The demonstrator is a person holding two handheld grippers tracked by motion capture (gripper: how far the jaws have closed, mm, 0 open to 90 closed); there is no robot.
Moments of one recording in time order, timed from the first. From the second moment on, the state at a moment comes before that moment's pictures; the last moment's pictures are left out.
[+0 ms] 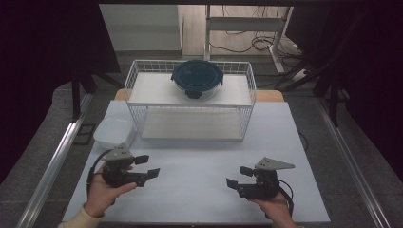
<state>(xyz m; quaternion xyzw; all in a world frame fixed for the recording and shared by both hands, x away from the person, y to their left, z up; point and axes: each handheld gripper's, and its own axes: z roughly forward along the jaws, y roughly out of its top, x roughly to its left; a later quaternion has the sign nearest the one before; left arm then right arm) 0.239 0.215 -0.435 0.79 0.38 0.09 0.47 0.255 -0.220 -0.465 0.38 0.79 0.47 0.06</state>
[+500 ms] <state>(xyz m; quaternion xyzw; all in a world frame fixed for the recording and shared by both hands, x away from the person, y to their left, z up) 0.315 0.331 -0.425 0.74 0.49 0.16 0.43 0.260 -0.220 -0.472 0.39 0.80 0.46 0.05</state>
